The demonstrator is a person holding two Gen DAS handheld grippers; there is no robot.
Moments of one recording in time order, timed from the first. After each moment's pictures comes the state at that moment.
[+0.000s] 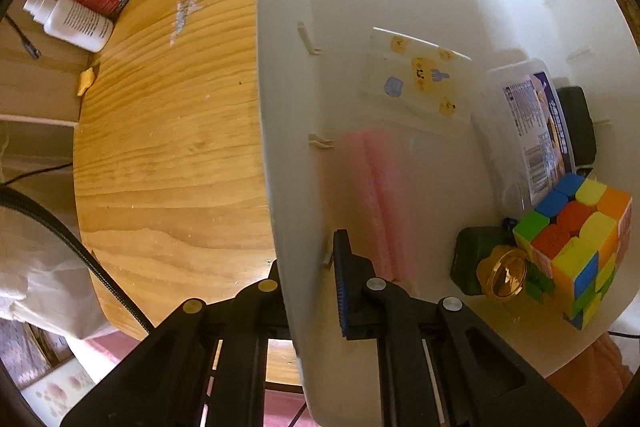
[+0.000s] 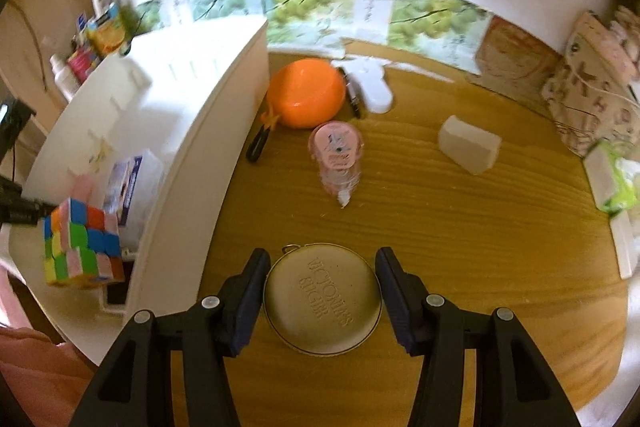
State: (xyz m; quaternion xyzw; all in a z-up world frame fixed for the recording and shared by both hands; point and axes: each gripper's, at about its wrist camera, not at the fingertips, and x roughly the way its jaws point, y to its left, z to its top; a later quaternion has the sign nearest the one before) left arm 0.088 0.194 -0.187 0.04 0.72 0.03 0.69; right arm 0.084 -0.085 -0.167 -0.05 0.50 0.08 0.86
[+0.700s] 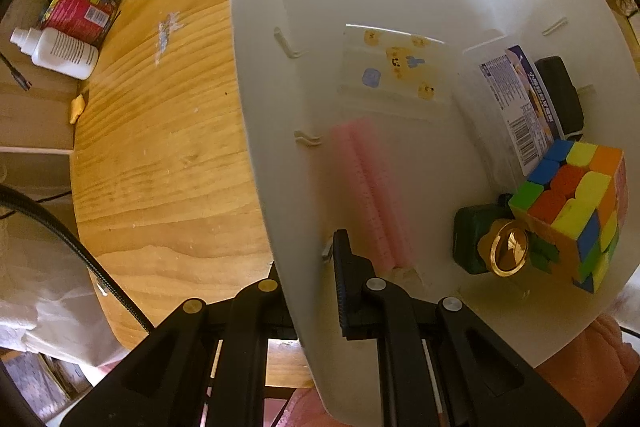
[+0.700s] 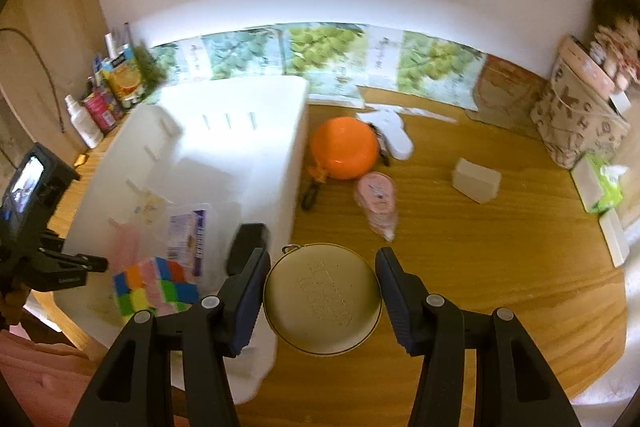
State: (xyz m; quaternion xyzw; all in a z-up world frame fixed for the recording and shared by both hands) left arm 0.075 0.184 -0.178 0.08 0.71 -0.02 0.70; right arm 0.070 -0.033 -0.115 -0.02 0.46 0.07 0.89
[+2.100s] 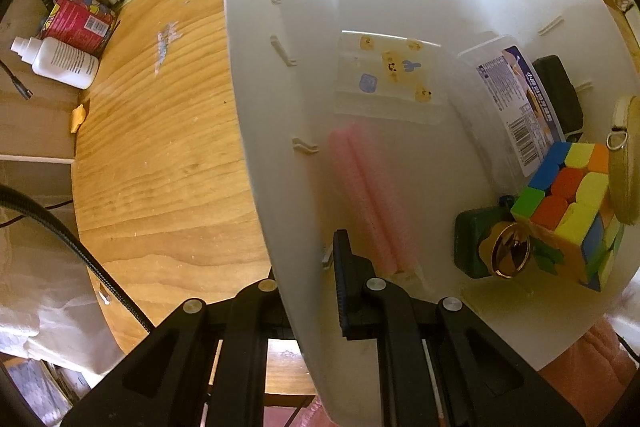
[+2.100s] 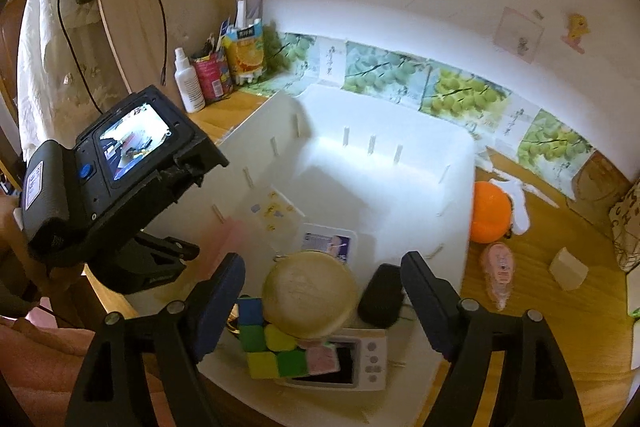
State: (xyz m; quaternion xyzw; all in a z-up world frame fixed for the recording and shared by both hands) left arm 0.071 0.178 -0.173 0.09 0.70 -0.03 0.71; right arm 0.060 0.064 -0.107 -0.10 0.41 0.23 0.88
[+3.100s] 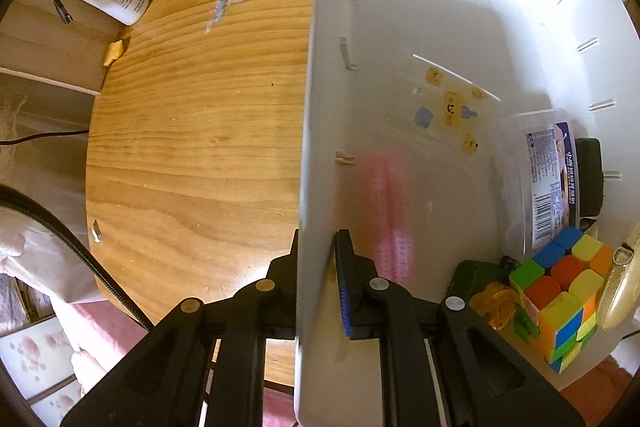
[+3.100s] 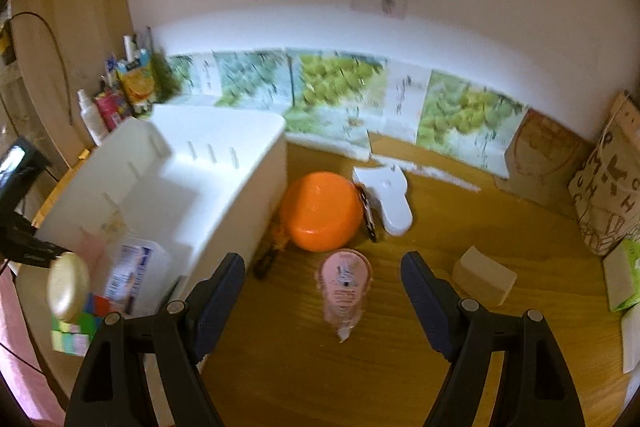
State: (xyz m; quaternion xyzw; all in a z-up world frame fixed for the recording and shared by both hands) left arm 0.107 0.224 -0.177 0.00 0.71 0.09 0.69; right arm 0.149 -0.084 -0.147 -0.06 0.40 0.16 0.90
